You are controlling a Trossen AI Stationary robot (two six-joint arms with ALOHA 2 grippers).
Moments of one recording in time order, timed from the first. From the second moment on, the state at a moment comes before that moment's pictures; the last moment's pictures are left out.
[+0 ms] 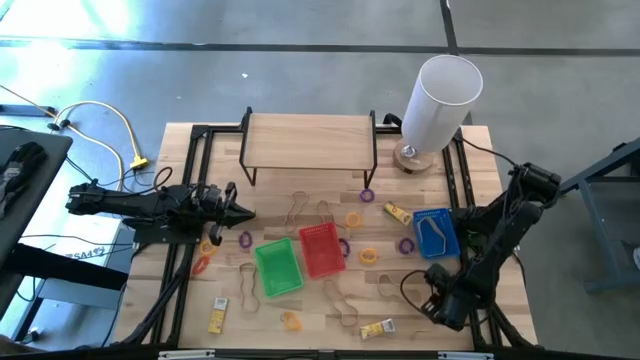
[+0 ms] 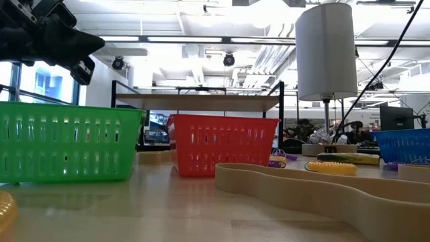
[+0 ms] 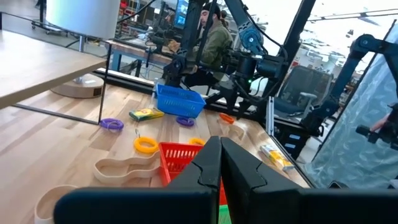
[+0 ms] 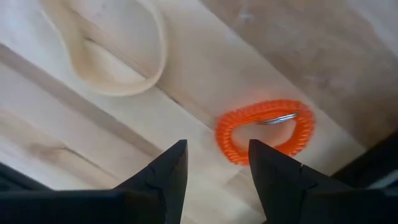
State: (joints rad) left arm -0.10 0.16 0.01 0.20 -0.02 -0.30; right arm 1.04 1.51 0.80 -0.72 -0.07 1.96
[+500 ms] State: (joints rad) left arm -0.10 0.16 0.01 0.18 -0.03 -0.30; right arm 1.03 1.65 0.80 -0.71 -0.15 1.78
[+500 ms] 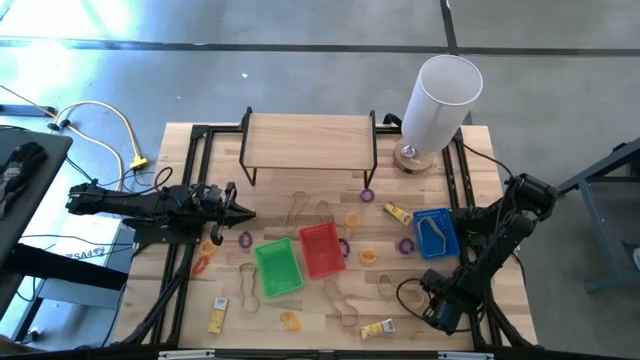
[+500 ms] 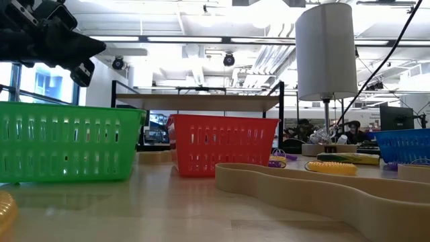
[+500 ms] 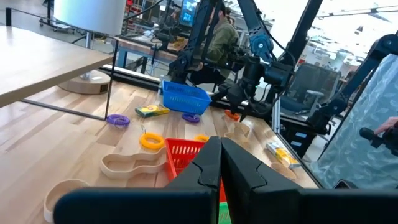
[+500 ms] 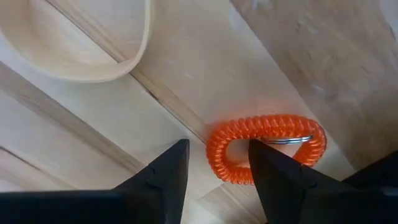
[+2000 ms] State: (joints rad) left arm -0.17 0.73 0.06 0.96 -0.01 -0.10; right arm 0.97 1.52 1.16 -1.02 0.58 1.03
